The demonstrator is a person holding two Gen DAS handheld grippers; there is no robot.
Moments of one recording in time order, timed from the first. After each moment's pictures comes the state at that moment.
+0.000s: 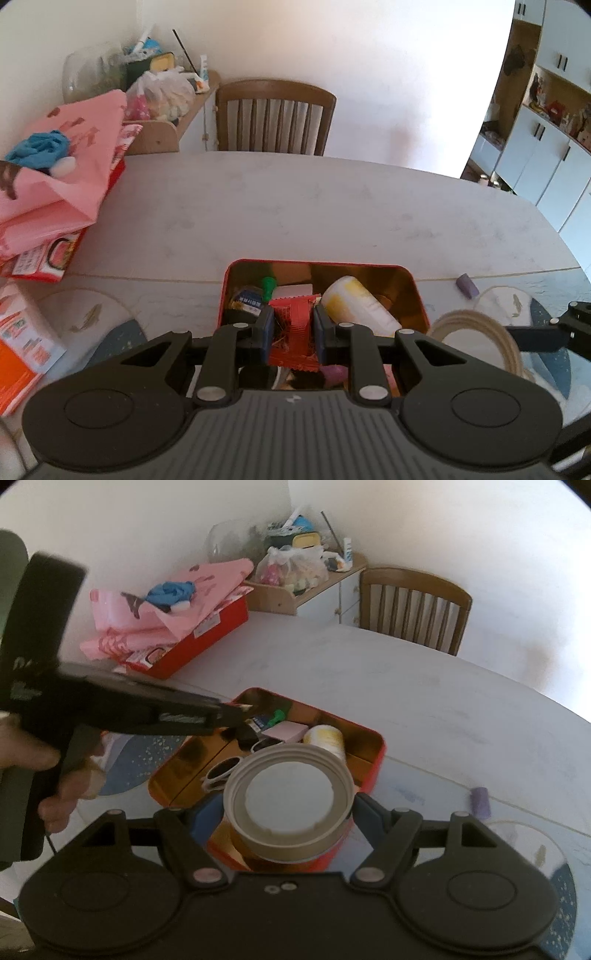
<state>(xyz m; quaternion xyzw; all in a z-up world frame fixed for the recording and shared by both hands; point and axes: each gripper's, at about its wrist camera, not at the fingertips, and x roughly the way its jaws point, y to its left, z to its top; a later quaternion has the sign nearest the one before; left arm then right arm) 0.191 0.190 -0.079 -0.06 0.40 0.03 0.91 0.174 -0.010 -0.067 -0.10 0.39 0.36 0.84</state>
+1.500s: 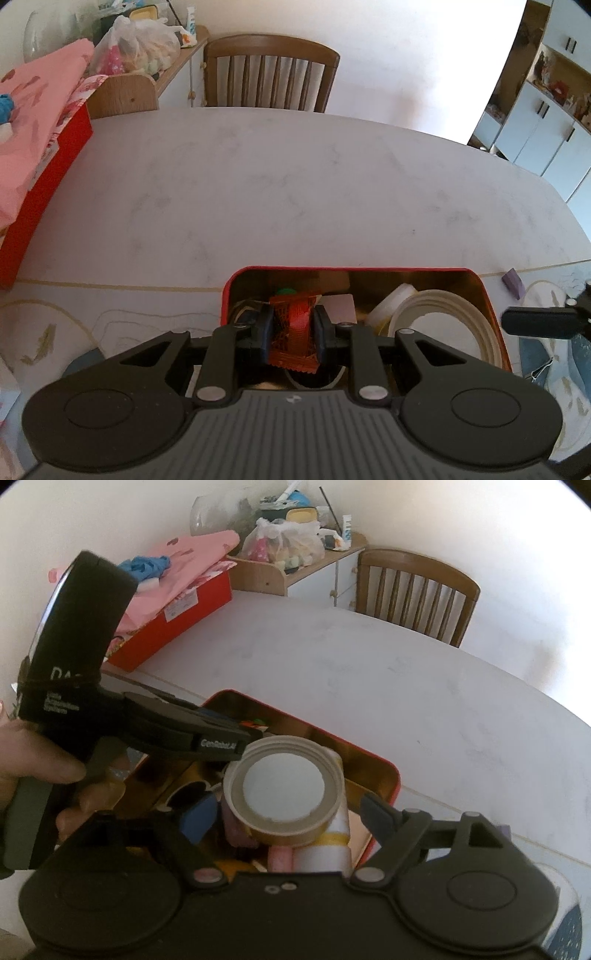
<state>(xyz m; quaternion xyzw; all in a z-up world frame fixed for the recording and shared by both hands) 0.258 0.219 -0.135 -0.08 0.45 0.01 0.89 0.222 0.030 -0.093 -0.13 0.41 0.34 0.84</state>
